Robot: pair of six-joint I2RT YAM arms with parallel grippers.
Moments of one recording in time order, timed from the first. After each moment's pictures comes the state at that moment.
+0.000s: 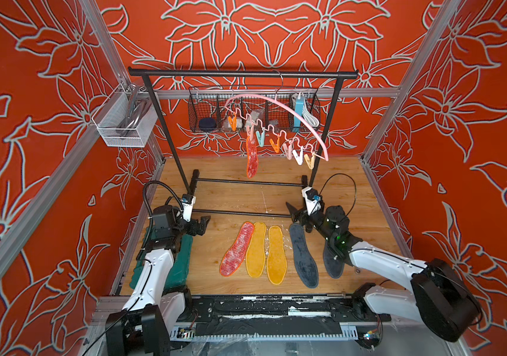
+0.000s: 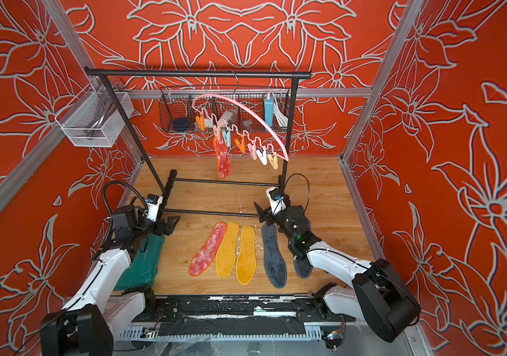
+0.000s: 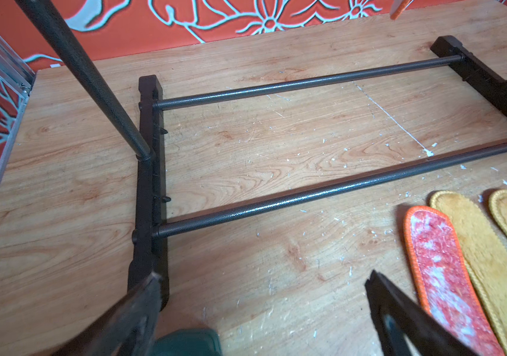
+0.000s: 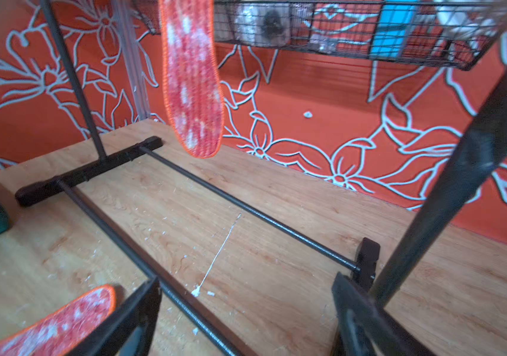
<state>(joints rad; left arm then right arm) 0.25 0.97 0.49 -0.13 0.43 0.28 0.54 1.23 0.49 0.64 0.00 -0.03</state>
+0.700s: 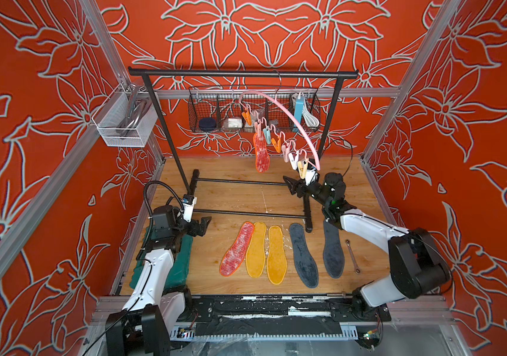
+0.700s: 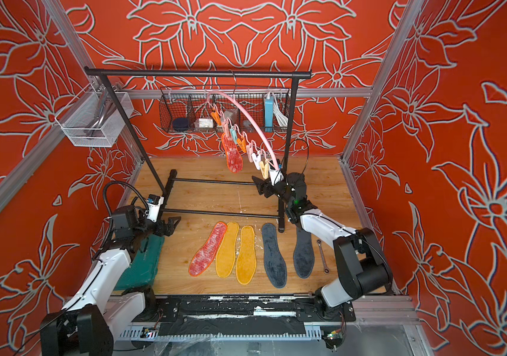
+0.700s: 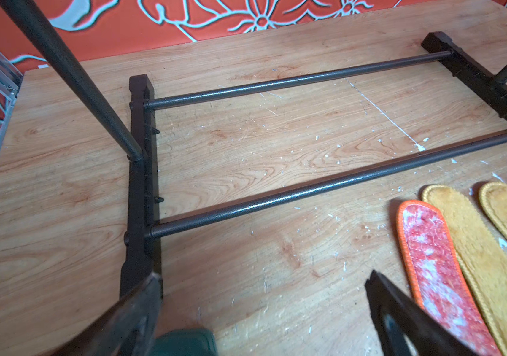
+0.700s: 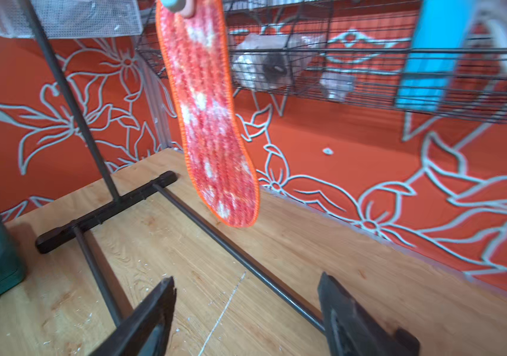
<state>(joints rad) 0.25 0.97 0.49 -0.15 0.45 0.30 0.39 1.54 0.89 0.55 -0.36 -0.03</state>
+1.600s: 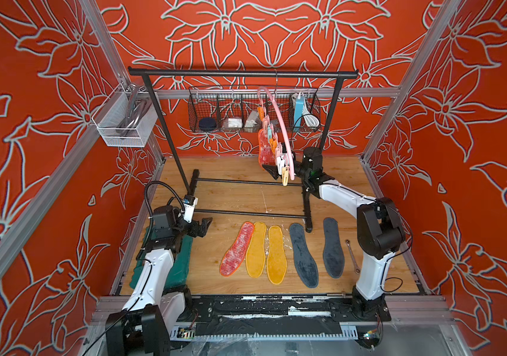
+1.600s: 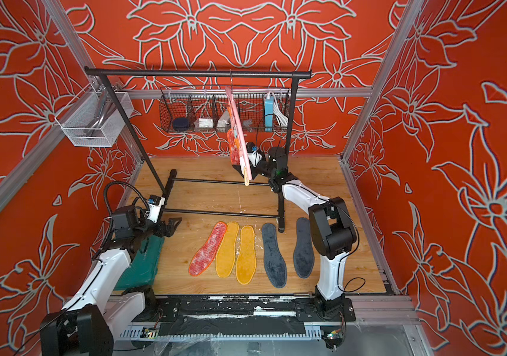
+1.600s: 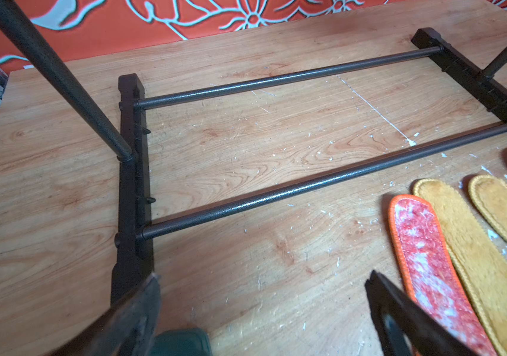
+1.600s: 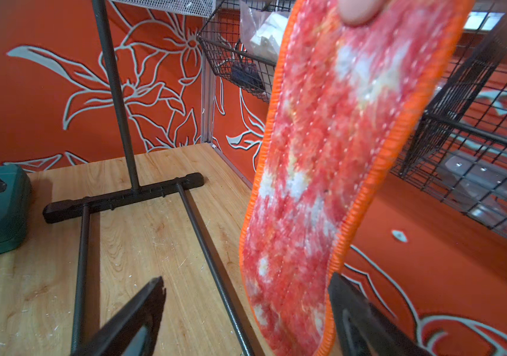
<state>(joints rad) 0.25 0.97 0.49 -0.16 0.48 0.32 0.42 1.92 1.43 0.35 -0.58 -0.26</state>
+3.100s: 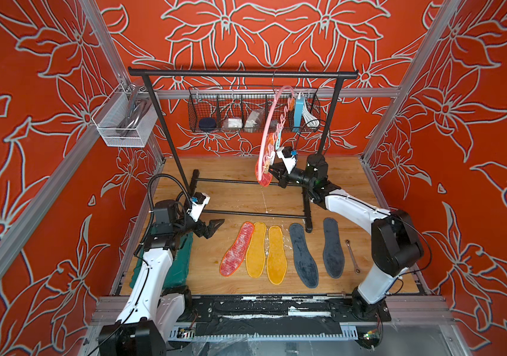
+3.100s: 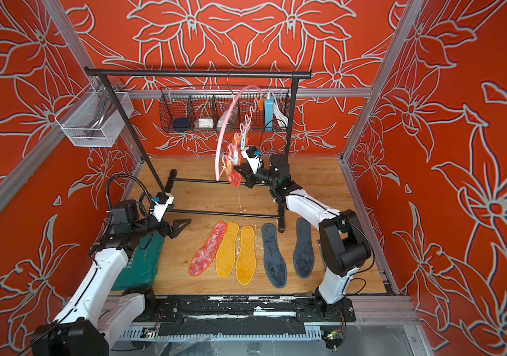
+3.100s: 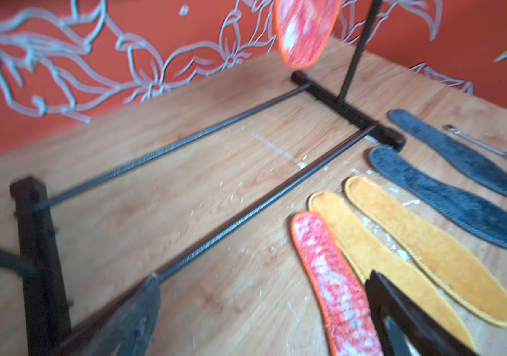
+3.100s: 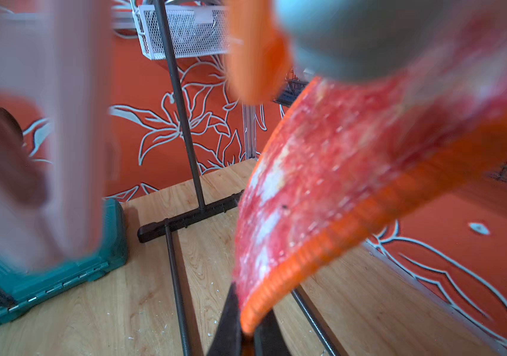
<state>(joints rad) 0.15 0.93 0.67 -0.32 0.79 0.44 0.48 1.70 1.21 0.41 -0.63 -0.01</state>
